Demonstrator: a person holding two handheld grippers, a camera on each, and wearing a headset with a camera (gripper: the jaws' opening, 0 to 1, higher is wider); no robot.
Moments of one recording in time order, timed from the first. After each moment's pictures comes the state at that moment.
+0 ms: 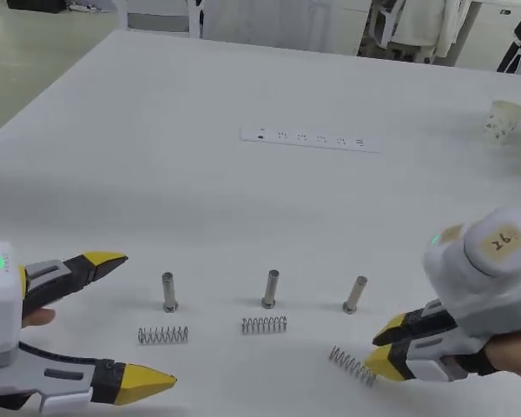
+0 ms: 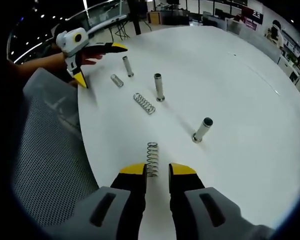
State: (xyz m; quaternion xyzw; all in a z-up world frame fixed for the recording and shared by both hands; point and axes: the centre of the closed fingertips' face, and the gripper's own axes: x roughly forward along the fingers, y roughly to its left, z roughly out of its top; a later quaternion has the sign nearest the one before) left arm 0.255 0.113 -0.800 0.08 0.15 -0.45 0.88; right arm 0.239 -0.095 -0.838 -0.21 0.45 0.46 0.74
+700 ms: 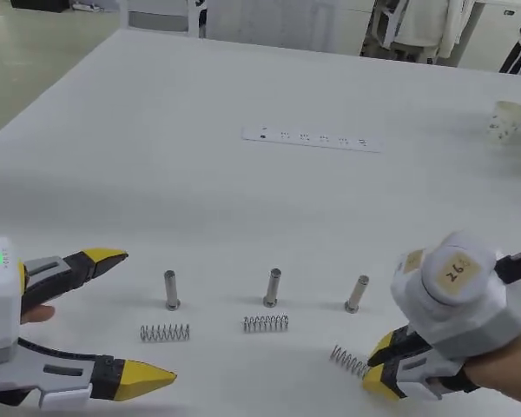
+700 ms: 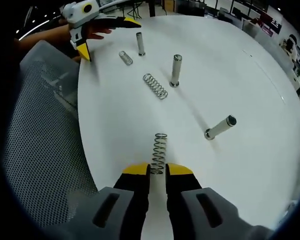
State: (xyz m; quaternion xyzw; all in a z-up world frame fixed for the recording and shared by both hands) left arm 0.253 0.115 -0.798 0.08 0.15 -0.45 0.88; right arm 0.230 -0.095 -0.859 -0.29 0.46 0.47 0.69
